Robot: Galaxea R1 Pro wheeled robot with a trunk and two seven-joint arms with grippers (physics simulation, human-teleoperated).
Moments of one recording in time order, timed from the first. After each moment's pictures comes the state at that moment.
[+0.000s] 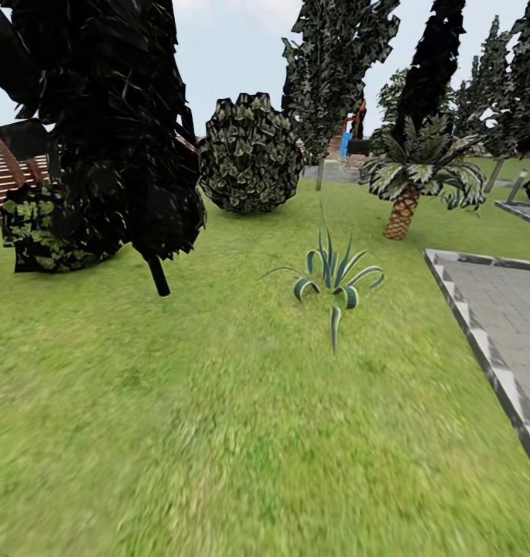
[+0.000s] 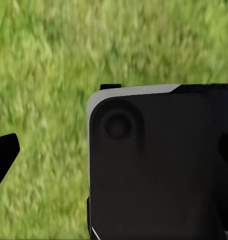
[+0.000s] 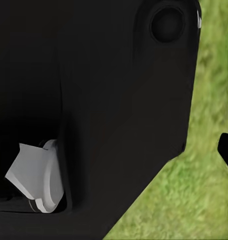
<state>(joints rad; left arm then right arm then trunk) -0.01 0.01 -0.01 -0.07 0.00 -0.40 0.01 0.00 0.07 0.00 -0.06 0.00 -0.10 0.00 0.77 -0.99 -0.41</state>
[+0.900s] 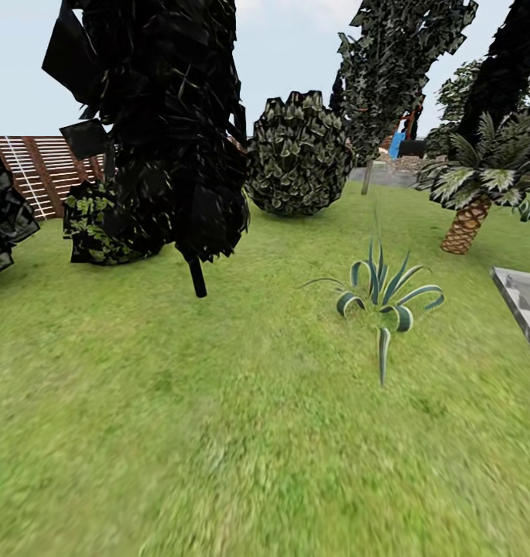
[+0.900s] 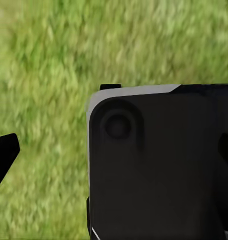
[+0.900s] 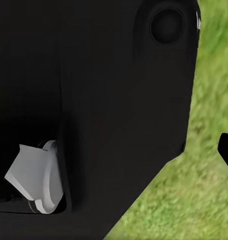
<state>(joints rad) -0.01 0.01 -0.01 -0.07 0.00 -0.40 0.01 0.00 0.06 0.00 -0.06 0.00 -0.10 0.00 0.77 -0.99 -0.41</state>
